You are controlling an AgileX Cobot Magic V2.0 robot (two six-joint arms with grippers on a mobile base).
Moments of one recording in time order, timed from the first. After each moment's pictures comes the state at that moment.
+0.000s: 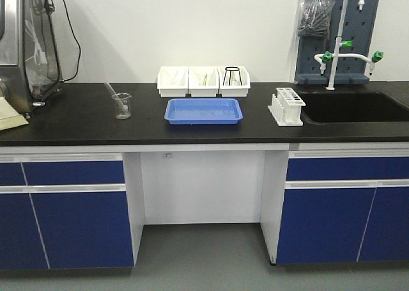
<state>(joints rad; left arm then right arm) -0.04 -0.01 0.03 -0.08 0.11 -0.02 0.06 -0.01 0.03 -0.04 0.16 -0.09</state>
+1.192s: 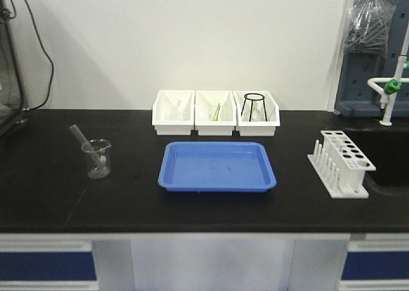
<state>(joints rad) -0.04 -0.01 0.03 -0.08 0.11 -0.02 0.06 -0.01 0.03 -0.04 0.16 -0.09</state>
